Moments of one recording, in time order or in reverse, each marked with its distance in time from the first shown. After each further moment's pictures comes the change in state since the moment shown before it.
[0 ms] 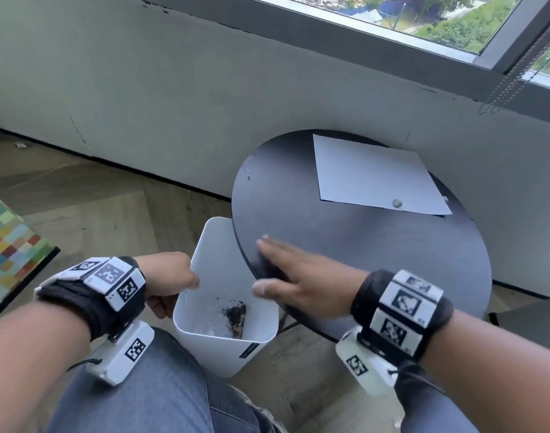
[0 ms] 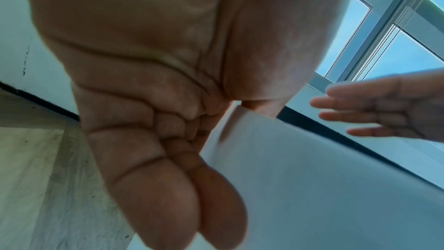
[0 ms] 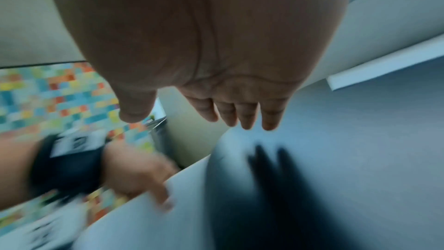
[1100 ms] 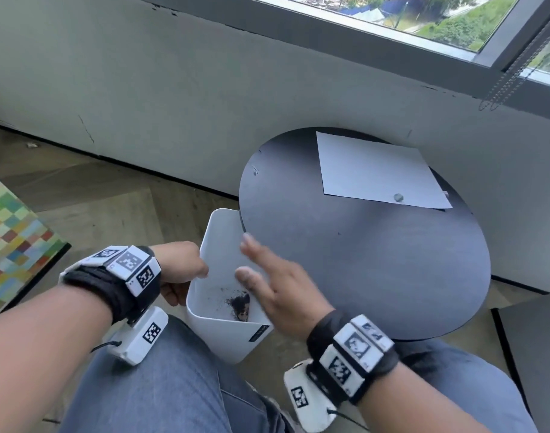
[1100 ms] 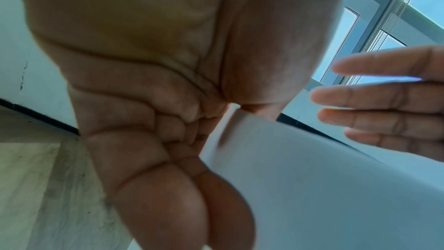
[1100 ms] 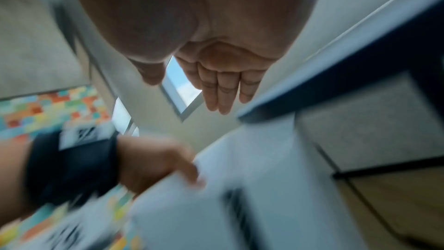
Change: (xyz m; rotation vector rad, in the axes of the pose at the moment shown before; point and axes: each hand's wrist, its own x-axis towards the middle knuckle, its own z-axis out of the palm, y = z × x) left_hand -0.007 -0.001 0.001 -0.022 0.035 0.017; right_hand 0.007 -0.045 0.060 0.404 0.395 -0.017
